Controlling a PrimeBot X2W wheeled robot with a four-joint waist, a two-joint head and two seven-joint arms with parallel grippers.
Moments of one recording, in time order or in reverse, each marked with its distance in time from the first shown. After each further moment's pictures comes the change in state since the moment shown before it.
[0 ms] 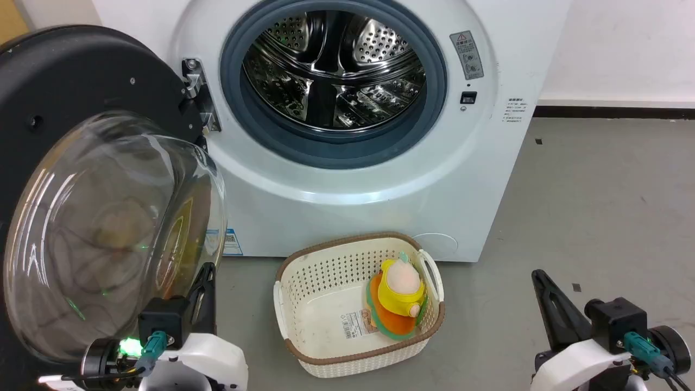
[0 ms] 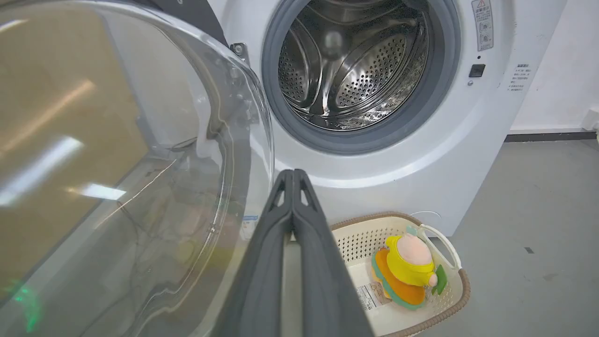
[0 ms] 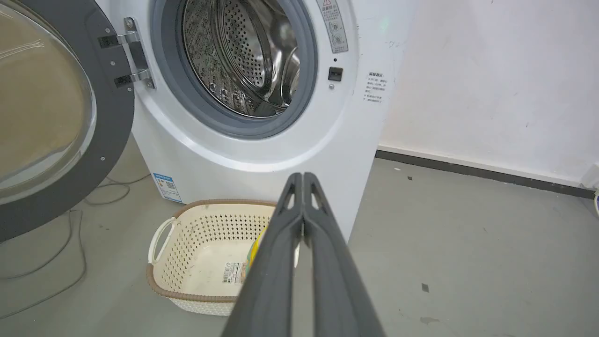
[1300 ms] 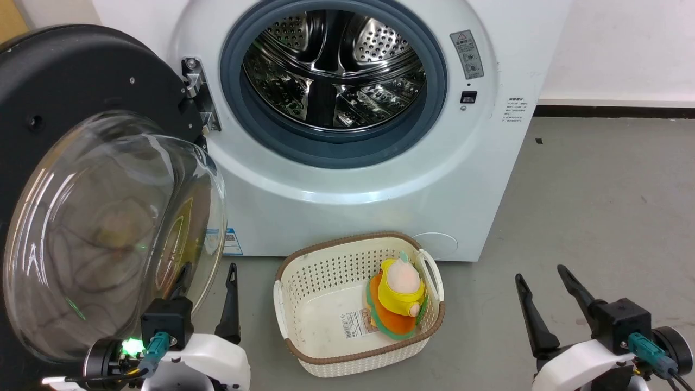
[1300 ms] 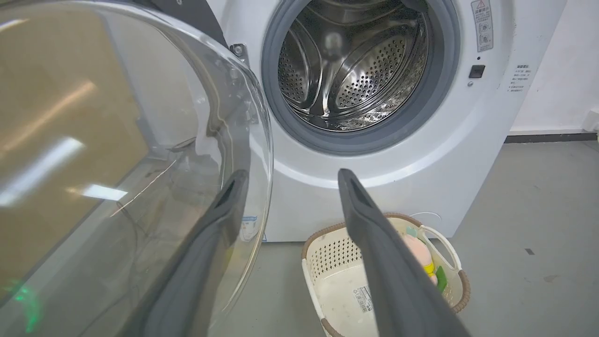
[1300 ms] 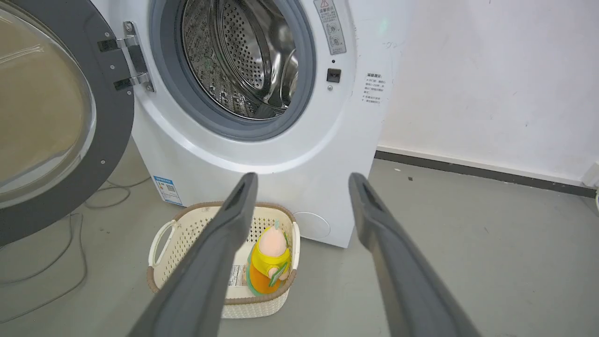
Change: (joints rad) left arm 0.000 0.000 -0.009 0.003 0.000 0.011 -0.010; right arm 0.001 0.000 -0.005 0.002 0.010 0.000 -0.010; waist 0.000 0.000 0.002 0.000
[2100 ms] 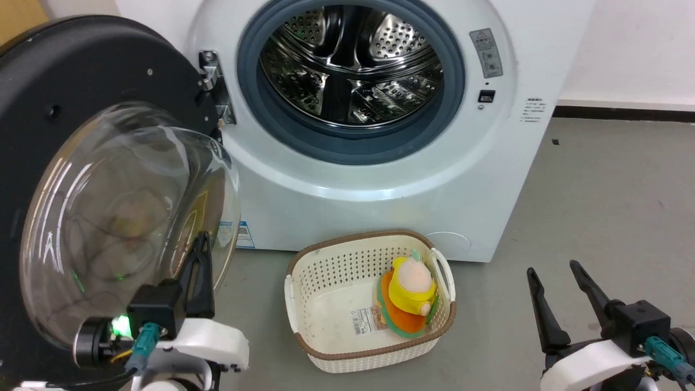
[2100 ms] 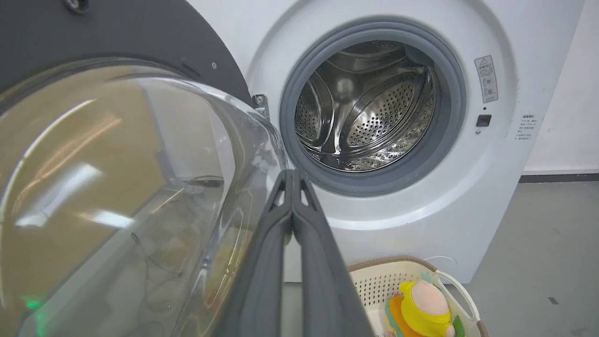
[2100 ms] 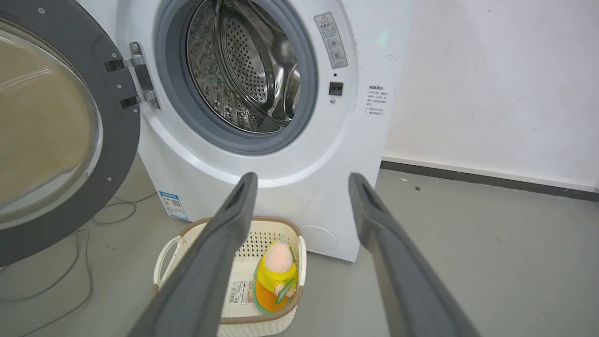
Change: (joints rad) left arm -0.034 0.010 -0.017 -0.068 -0.009 0.036 -0.049; right arm 0.000 0.000 -0.026 -0.001 0.030 0.000 -0.048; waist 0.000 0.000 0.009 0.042
